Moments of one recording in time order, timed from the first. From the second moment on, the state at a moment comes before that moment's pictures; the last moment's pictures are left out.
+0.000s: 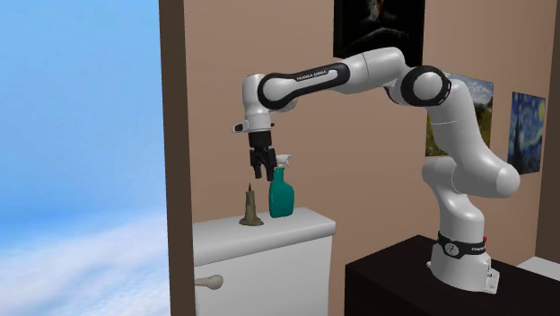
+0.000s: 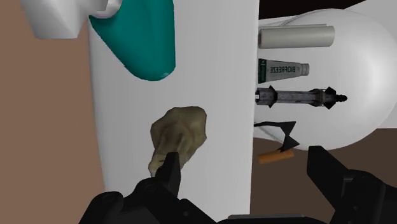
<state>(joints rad) -0.21 0.38 -0.55 -1.49 0.18 1.72 -0.73</state>
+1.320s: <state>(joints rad) -0.37 0.70 -0.50 -1.19 0.28 1.69 -0.82</state>
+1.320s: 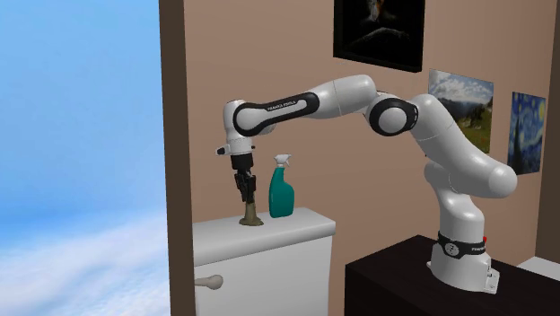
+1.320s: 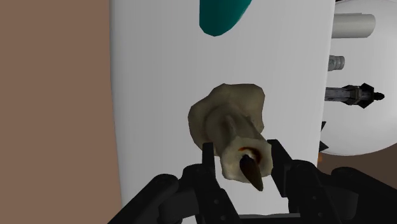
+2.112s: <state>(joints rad) -0.38 0.70 -0.51 -1.12 0.28 1.62 -0.81</state>
